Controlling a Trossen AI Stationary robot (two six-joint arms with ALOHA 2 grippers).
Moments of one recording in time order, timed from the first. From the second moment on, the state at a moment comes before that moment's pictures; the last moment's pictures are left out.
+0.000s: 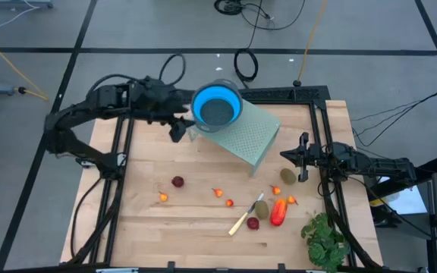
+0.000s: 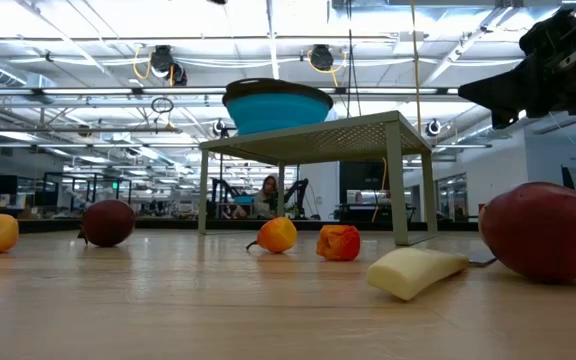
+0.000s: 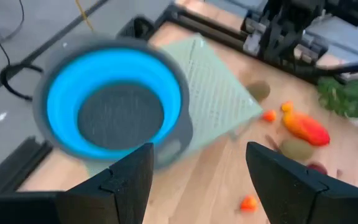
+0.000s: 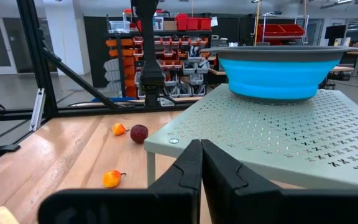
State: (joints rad) left arm 0.17 1.36 1.73 -1.04 -0.10 -0.28; right arm -0.06 0.01 0.02 0.04 0.05 0.02
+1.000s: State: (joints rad) left arm 0.10 0.86 1.09 -0.66 -0.03 -0.27; right arm -0.06 0.00 0.02 0.08 0.05 0.19
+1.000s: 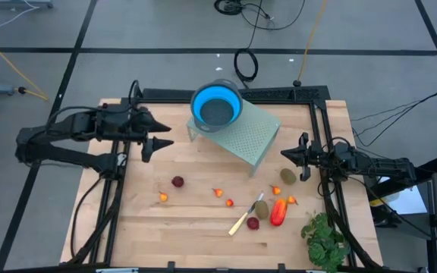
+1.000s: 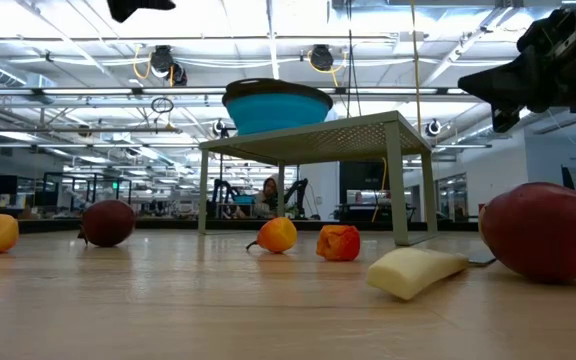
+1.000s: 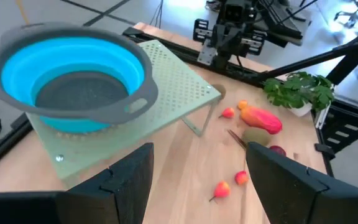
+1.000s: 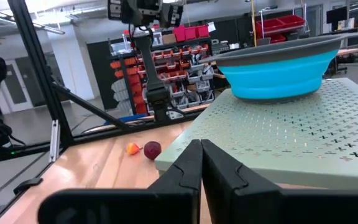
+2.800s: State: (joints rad) left arm 0.10 0.11 0.35 -0.39 0.04 -0.30; right arm -0.06 0.00 0.02 0.09 0.05 0.31
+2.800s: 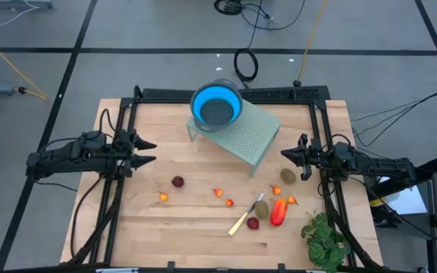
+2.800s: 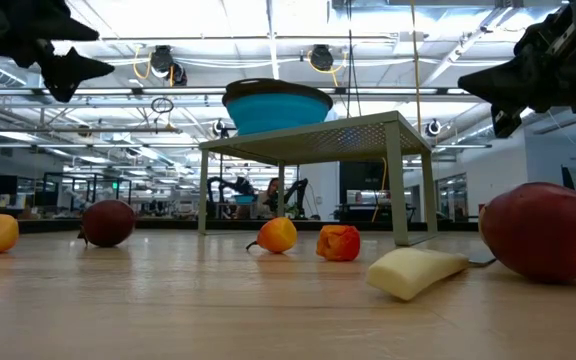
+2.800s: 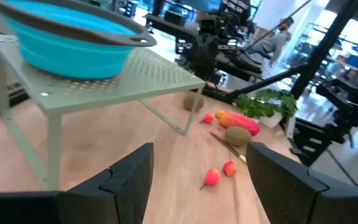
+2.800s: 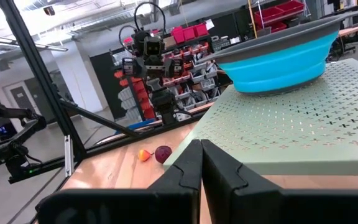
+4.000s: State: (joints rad) left arm 0.10 0.01 0.05 -0.07 0.03 -0.34; right arm -0.06 0.05 0.08 0.12 0.07 0.33
